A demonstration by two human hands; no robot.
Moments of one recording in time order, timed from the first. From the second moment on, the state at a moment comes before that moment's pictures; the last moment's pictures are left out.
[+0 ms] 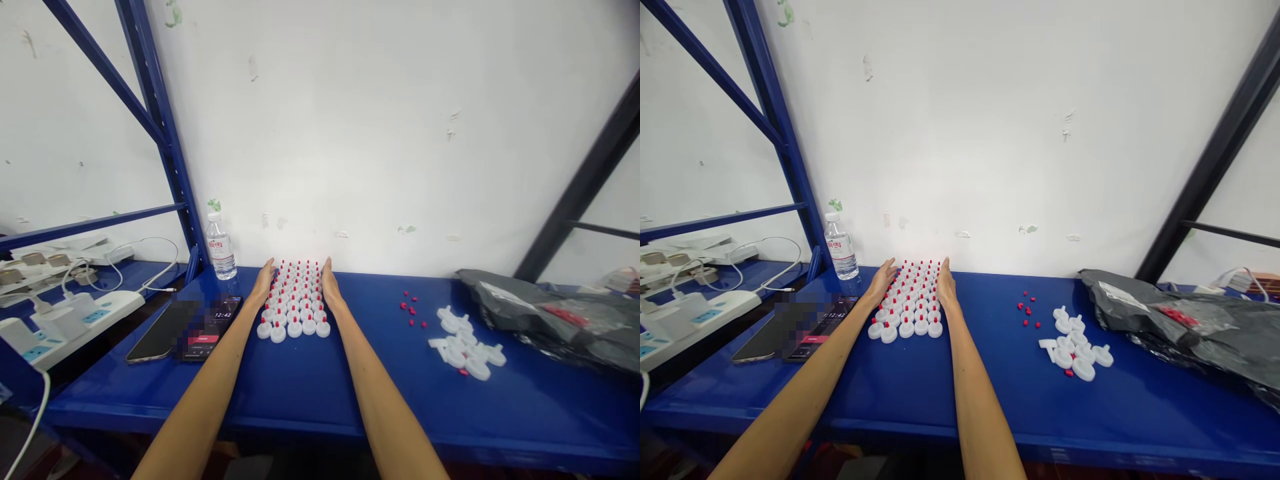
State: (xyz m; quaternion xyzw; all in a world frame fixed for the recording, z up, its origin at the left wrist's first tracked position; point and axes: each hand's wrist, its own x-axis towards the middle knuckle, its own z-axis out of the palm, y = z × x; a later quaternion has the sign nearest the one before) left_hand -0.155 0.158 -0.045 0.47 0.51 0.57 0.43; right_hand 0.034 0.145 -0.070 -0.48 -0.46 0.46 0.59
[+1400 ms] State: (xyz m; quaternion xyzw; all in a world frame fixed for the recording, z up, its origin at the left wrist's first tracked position) left_hand 0.090 0.022 -0.053 0.93 0.31 0.18 0.10; right_hand 0.273 -0.083 -0.018 -0.74 -0.58 0.02 0.35
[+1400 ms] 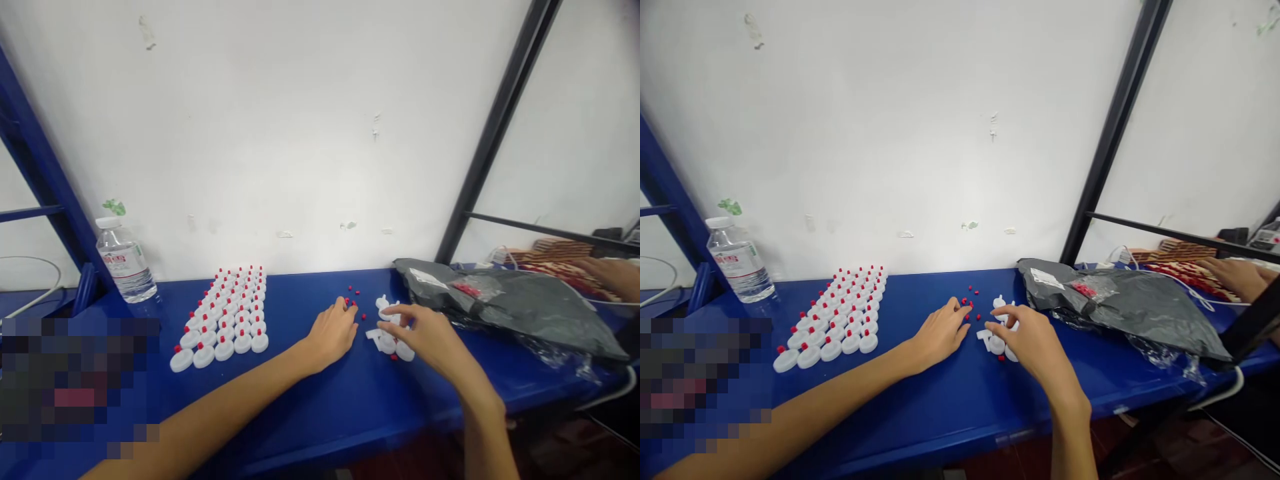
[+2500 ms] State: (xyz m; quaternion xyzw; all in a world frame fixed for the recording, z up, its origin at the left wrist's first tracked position) left_hand 0.026 0.017 -0.059 0.75 0.30 0.40 0.43; right_hand 0.190 -0.043 -0.026 -0.68 -0.56 0.18 0.45
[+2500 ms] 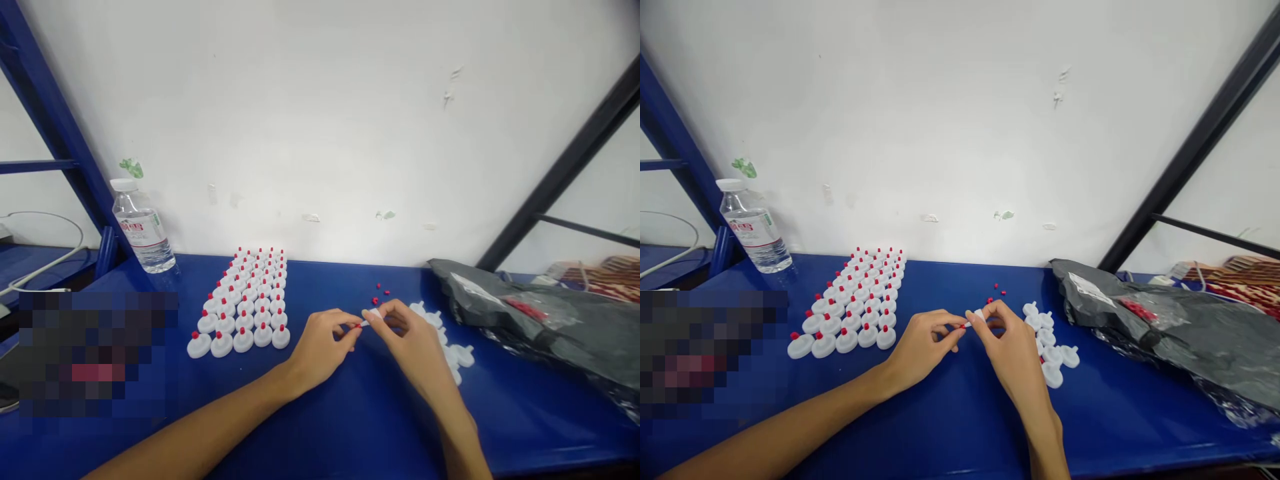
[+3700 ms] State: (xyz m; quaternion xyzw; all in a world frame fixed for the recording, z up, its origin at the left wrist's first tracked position) left_hand 0.019 0.008 -0.046 0.68 0.27 0.43 0.52; right_hand 0.200 -0.042 -0.046 -0.64 -0.63 0.19 0.39
